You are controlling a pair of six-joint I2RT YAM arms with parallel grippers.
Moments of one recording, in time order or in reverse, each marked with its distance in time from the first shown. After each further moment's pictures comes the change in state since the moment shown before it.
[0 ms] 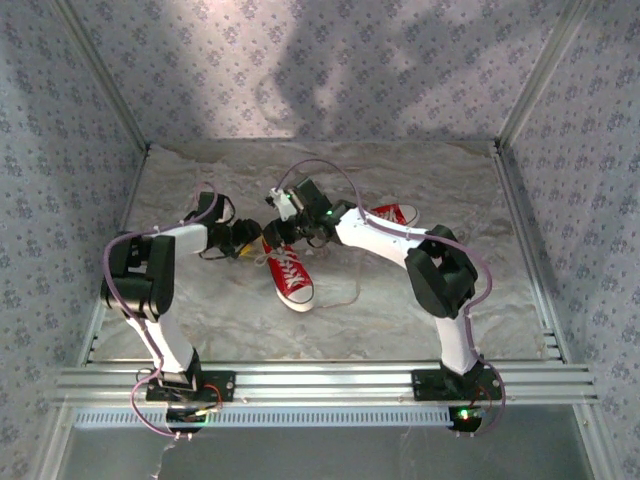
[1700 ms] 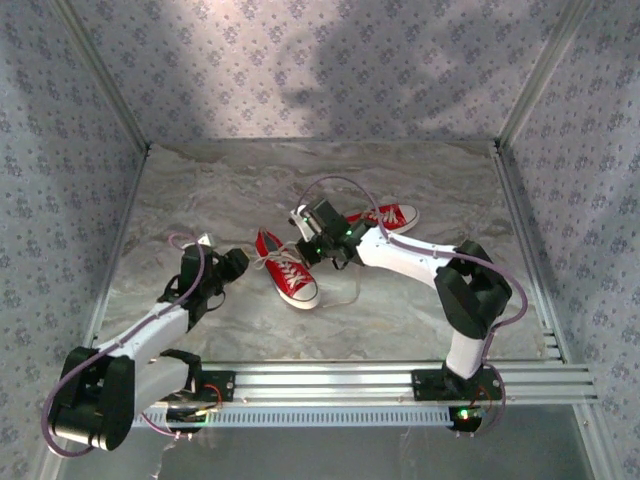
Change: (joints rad) left arm -0.108 -0.745 -0.613 0.271 -0.360 -0.076; right arm 0.035 -0.226 -0.290 -0.047 0.274 -0.102
